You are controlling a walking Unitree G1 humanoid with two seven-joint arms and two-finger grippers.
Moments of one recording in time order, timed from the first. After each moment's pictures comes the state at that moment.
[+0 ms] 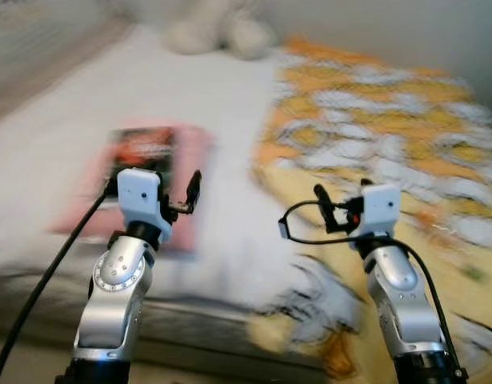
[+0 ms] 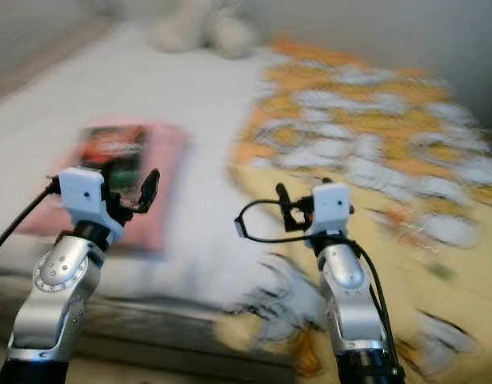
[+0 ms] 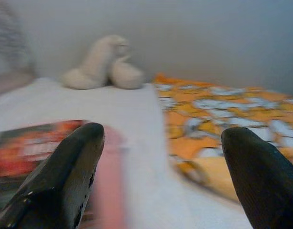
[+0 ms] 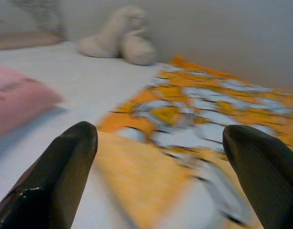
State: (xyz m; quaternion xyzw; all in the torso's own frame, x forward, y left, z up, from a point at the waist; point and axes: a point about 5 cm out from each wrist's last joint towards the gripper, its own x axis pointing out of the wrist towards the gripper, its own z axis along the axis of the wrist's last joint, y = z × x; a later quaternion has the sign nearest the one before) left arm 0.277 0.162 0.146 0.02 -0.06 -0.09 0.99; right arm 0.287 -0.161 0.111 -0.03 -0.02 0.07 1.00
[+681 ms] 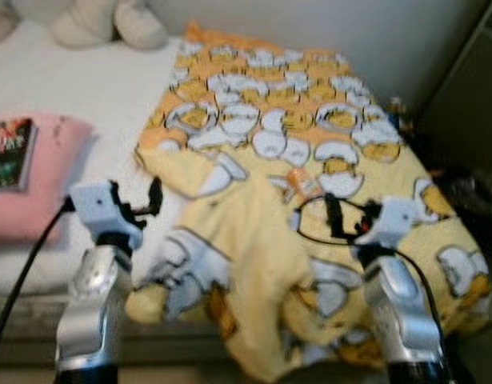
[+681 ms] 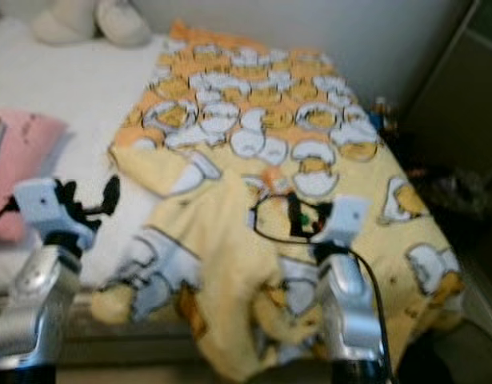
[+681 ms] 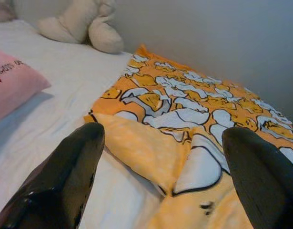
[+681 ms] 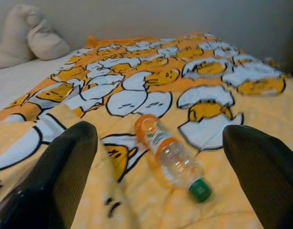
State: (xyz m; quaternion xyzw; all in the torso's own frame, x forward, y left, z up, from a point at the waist) left arm 0.271 0.199 0.130 -0.08 -0.01 0.03 1.00; right arm 0.282 -0.164 0.098 0.09 0.02 0.03 1.00
